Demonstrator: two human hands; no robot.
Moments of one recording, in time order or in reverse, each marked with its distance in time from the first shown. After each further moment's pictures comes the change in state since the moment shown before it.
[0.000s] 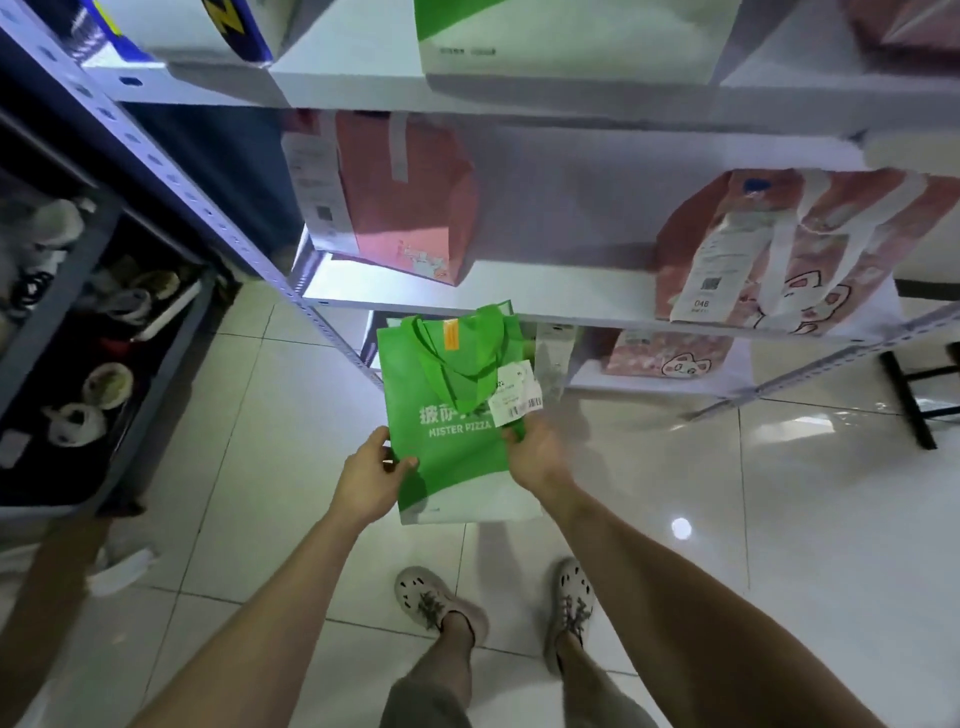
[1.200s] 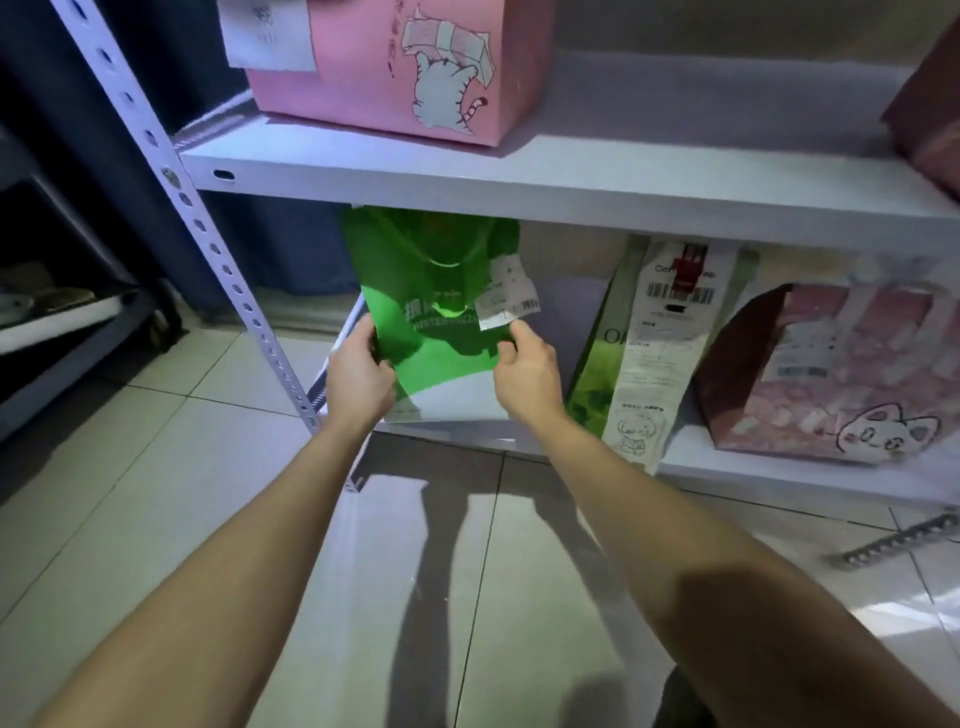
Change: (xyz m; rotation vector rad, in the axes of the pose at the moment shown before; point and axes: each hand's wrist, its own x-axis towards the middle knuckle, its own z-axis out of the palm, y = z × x) left_hand 0.381 -0.106 0.099 -0.187 0.622 0.440; right_hand 0.352 0.018 0.147 0.126 0.440 -0.546
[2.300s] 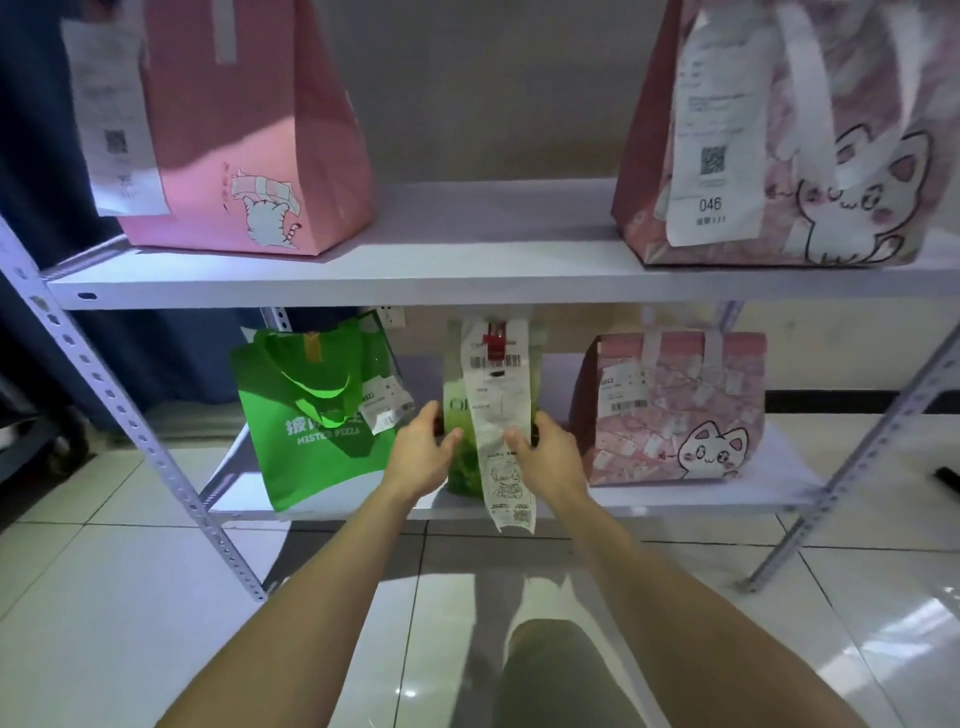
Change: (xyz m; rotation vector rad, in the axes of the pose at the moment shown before) left_hand -0.072 0.127 0.149 -0.030 -0.372 0.185; right_hand -0.034 0.119 -0.152 -0.036 0.116 0.075
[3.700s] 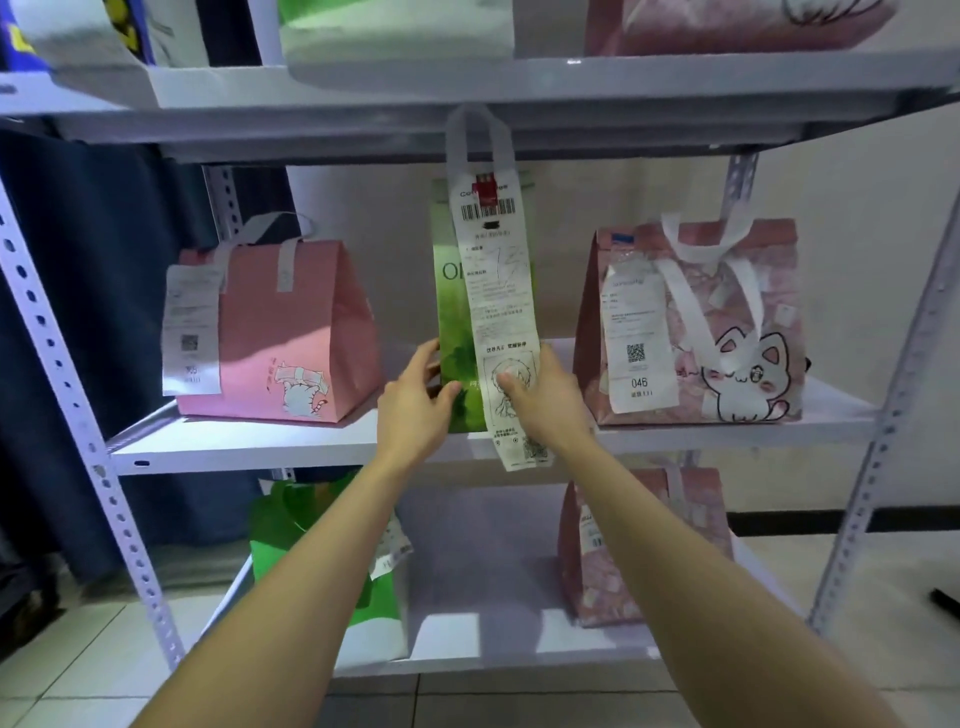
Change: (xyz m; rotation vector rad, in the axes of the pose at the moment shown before) left_hand 0.053 0.207 -0.127 -0.016 0.410 0.436; right_hand 0.057 -0.197 -0.160 0.045 0.290 -0.354
